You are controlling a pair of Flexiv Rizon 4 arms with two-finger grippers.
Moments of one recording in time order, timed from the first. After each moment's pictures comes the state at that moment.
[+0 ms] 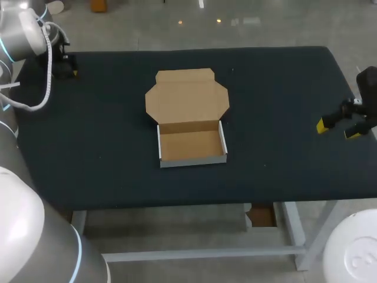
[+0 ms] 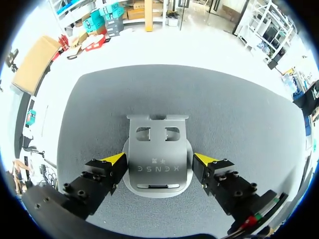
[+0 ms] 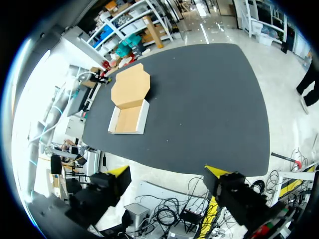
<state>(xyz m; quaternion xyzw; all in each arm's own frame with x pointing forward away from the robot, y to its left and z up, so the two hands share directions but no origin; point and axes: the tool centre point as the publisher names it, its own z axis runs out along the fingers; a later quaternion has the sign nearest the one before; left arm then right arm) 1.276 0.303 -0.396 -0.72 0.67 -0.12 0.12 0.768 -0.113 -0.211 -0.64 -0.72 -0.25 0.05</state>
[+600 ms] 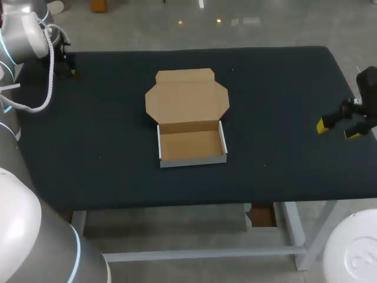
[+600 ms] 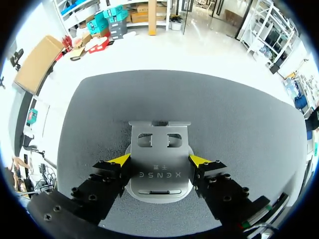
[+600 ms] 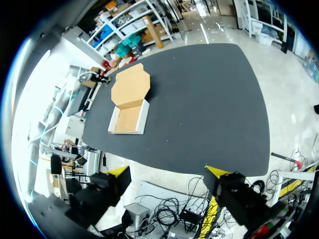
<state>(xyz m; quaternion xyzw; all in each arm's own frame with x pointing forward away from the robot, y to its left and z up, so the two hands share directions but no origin) 1.284 0.305 -0.398 -0.73 0.66 -0.13 0.14 0.768 -0.113 -0.211 -0.64 -0.72 -0.25 0.05</state>
